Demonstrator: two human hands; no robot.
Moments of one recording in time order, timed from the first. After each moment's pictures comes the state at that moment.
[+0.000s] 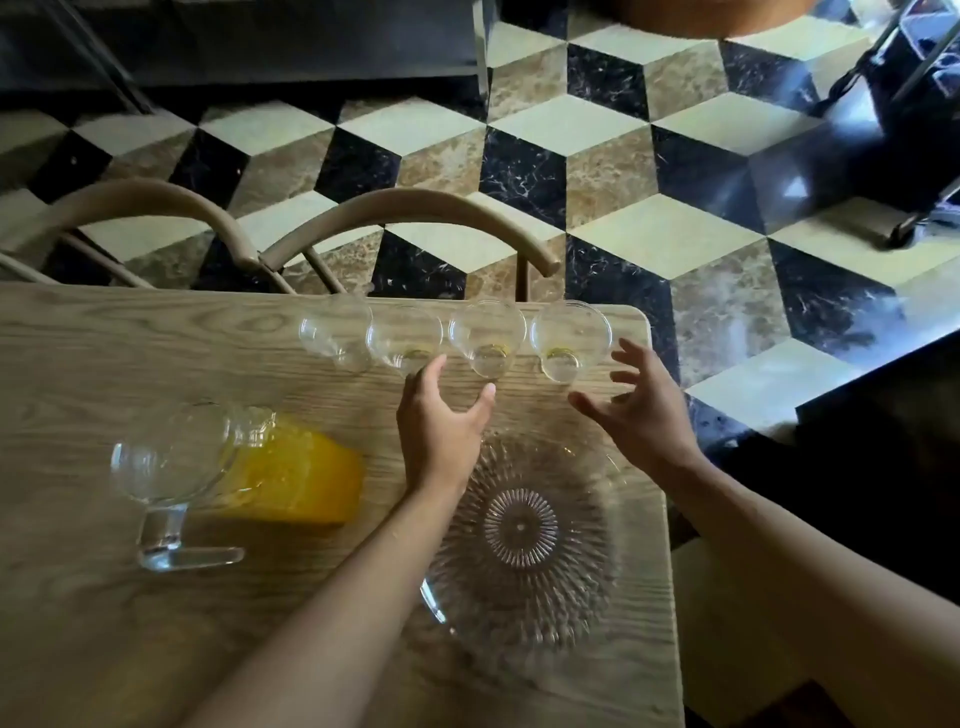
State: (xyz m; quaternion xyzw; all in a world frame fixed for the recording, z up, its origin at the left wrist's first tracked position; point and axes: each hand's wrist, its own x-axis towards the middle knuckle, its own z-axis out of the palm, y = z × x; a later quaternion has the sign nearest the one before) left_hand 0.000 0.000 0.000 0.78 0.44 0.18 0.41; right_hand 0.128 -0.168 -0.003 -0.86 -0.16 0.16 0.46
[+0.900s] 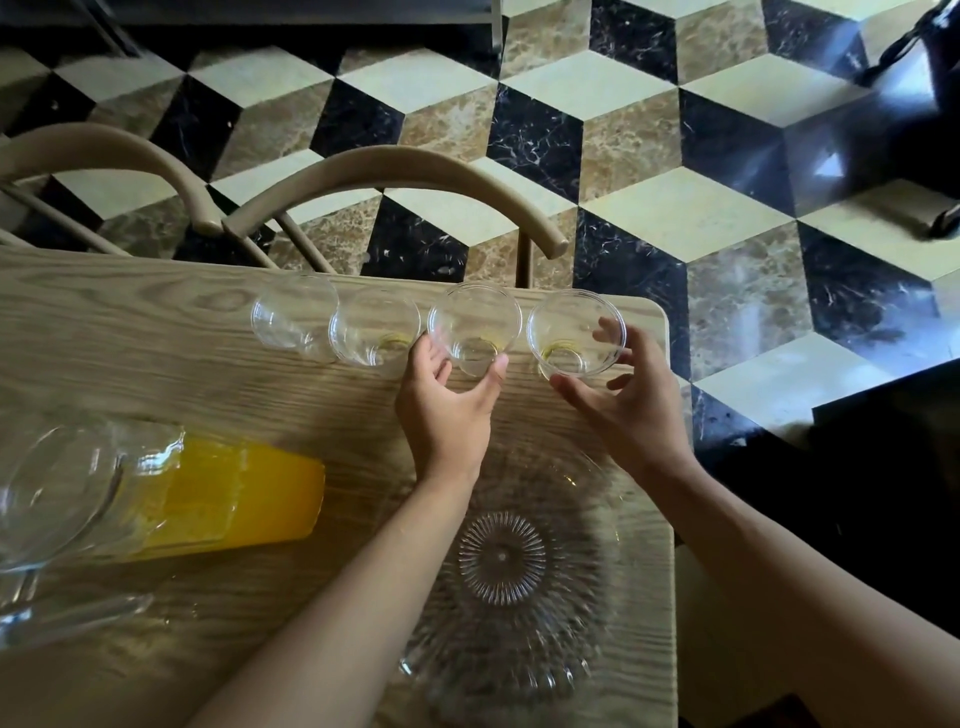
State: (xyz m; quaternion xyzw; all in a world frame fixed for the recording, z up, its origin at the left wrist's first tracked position) left_hand 0.044 -0.012 -0.028 0.68 0.46 0.27 0.51; right_hand 0.150 -0.150 -0.025 -0.84 -0.18 0.11 0.50
